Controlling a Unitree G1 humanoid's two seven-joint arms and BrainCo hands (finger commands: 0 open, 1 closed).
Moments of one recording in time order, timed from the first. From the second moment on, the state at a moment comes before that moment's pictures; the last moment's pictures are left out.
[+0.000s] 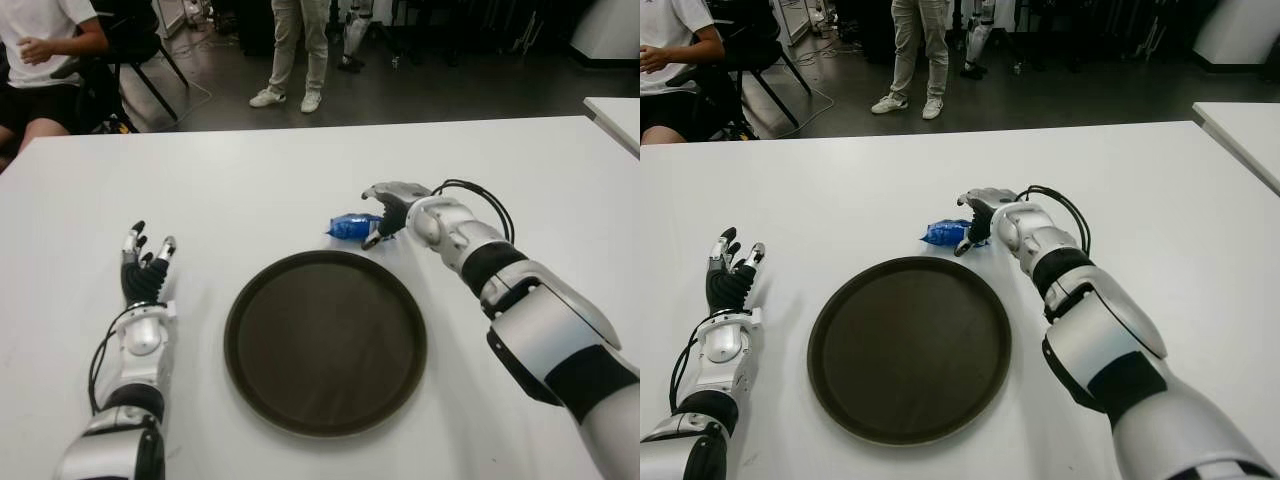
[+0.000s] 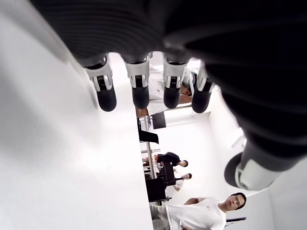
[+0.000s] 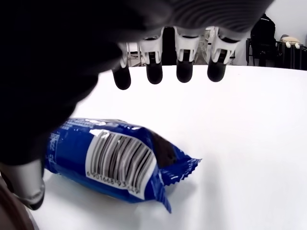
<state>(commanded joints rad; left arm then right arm) -0.42 0.17 0.20 1.13 0.00 -0.61 0.25 -1.07 -0.12 0.64 1.32 -0.75 -0.13 0.07</state>
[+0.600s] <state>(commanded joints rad) -0.42 0.16 0.21 1.13 0.00 -0.61 0.25 -1.08 -0.11 0.64 1.32 -0.75 -0.12 0.08</state>
